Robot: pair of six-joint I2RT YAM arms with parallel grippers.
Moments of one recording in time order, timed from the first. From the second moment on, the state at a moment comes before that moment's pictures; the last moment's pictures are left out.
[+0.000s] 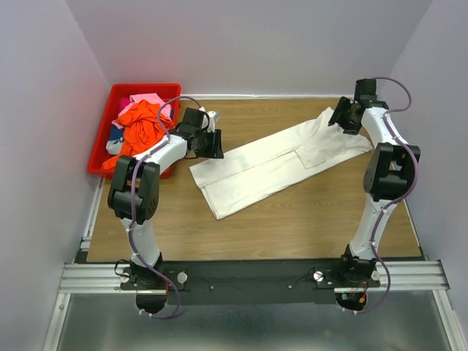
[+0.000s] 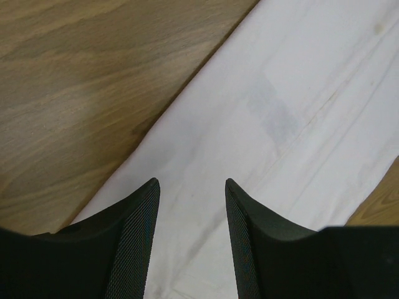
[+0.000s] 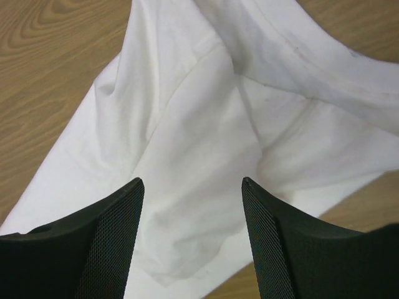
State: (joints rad) left arm -0.30 1.88 1.33 -0.33 0.33 -0.18; right arm -0.11 2.16 1.85 -0.63 -0.05 0.34
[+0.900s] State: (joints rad) left arm -0.36 1.89 1.16 -0.21 0.35 -0.21; right arm -0.11 2.27 1.78 -0.49 -0.24 0.34
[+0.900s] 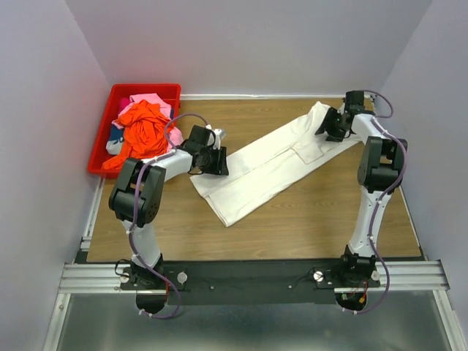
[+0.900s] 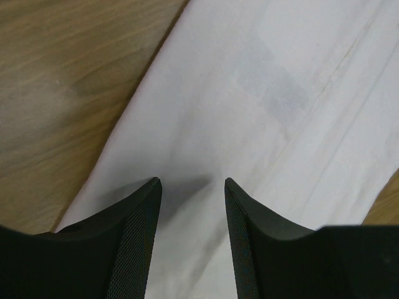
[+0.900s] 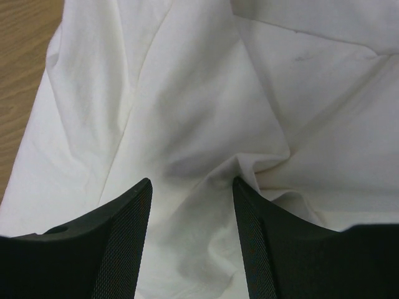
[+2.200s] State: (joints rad) left arm -0.66 1.57 0.93 -0.35 0.41 -0.37; right arm 0.22 2.51 2.23 -0.50 -0.28 0.40
